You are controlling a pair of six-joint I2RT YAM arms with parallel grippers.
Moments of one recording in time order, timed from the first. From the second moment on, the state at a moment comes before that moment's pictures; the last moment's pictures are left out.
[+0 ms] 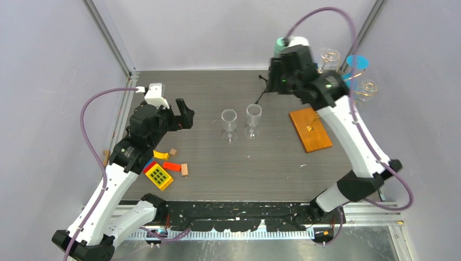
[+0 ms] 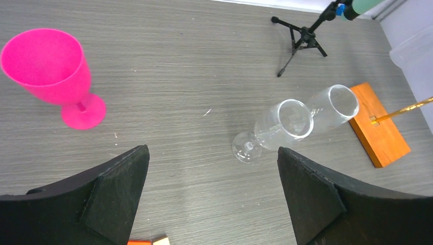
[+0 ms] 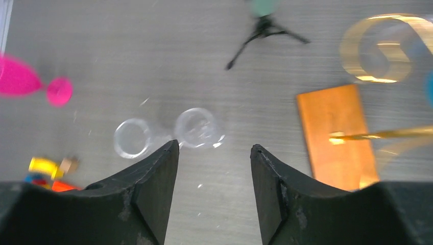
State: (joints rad) left arm -0.43 0.85 1.03 -0.47 -0.18 -0.34; right arm 0.65 1.58 2.02 -1.08 0.36 0.40
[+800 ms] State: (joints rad) left arm -0.43 0.88 1.03 -0.43 -0.08 -0.29; right arm -0.23 1.49 2.09 -1.04 0.12 0.47
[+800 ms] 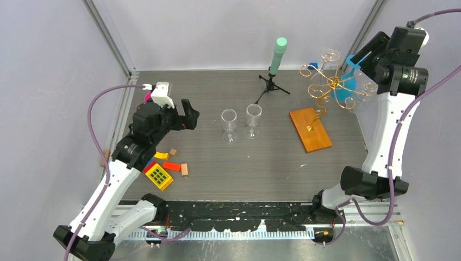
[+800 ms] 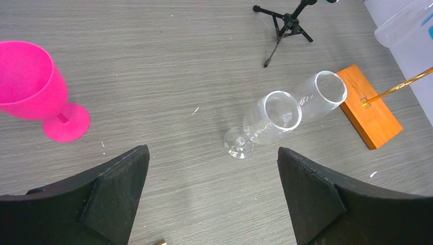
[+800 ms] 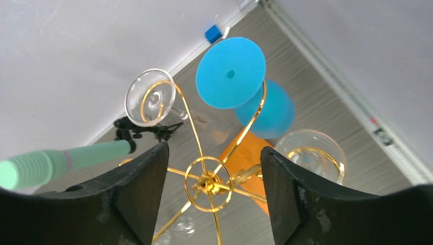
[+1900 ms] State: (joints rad) left arm -0.43 0.87 1.03 -0.42 -0.13 -0.24; right arm -0.28 1.65 1.93 -0.72 -0.25 0.87
